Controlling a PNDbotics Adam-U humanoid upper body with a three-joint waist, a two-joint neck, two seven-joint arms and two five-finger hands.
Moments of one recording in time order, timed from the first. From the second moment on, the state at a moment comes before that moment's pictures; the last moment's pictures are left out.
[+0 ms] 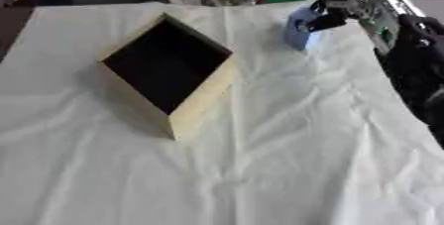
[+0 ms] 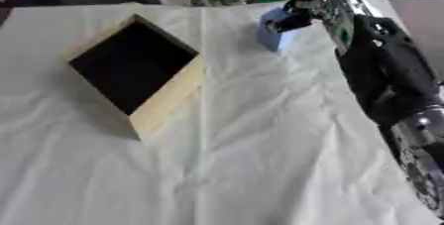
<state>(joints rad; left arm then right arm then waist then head) -0.16 0.39 0.42 -1.93 0.14 -0.37 0.21 -1.35 -0.40 0.03 -0.50 1.16 -0.02 0.54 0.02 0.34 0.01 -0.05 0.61</state>
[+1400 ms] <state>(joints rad) -0.17 0.38 0.42 -1.93 0.14 -0.37 0.19 -1.34 -0.37 0.03 -0.51 1.10 0.10 0.26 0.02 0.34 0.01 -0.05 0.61</state>
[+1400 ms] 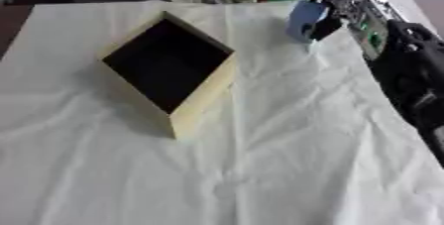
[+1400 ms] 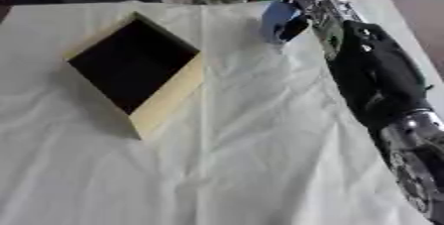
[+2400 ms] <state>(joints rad) -0.16 0.38 0.42 -1.93 0.14 -0.36 0.19 -1.37 -0.36 0.08 -0.76 0.90 0.05 0.29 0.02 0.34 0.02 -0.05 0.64</state>
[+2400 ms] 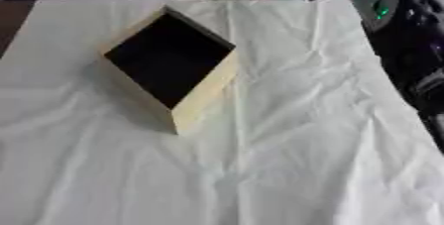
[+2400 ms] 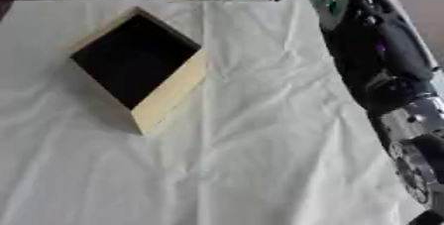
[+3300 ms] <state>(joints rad) -0.17 0.38 0.42 -1.94 0.14 -0.35 0.19 -1.34 -0.23 0.21 -0.93 0.69 0.06 0.45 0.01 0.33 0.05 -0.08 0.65</state>
